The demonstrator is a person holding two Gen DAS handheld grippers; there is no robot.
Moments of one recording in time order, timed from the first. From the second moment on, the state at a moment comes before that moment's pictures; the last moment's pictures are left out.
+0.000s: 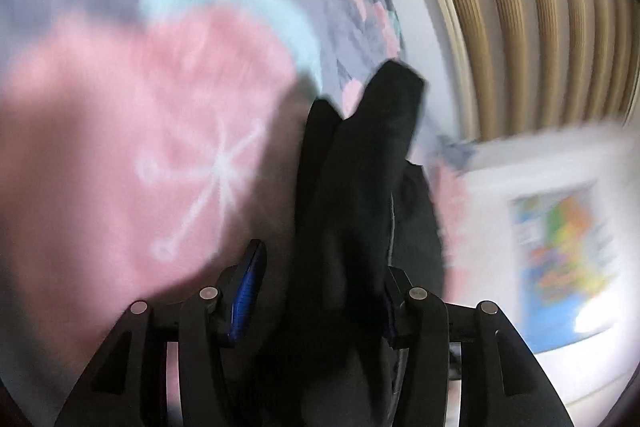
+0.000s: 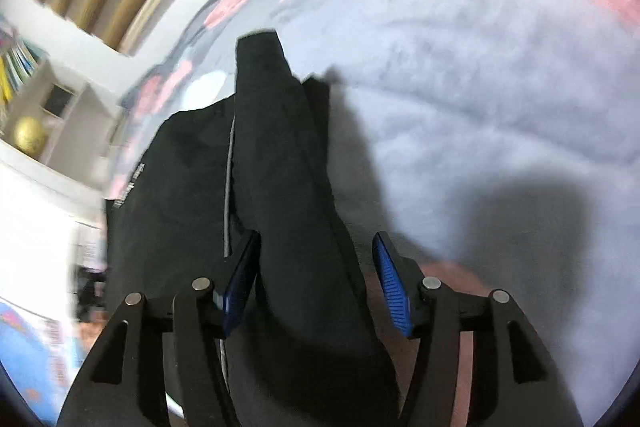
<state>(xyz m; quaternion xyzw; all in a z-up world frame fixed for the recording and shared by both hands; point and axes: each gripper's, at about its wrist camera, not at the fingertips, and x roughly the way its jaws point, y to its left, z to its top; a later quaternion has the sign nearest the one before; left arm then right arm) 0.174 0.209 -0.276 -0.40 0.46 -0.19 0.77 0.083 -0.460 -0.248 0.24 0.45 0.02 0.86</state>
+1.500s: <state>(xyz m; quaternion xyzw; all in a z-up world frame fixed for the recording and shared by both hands) 0.059 -0.033 -0.200 -0.02 0.44 -0.17 0.88 0.053 -0.246 -0.234 0.07 0.47 0.00 0.88</state>
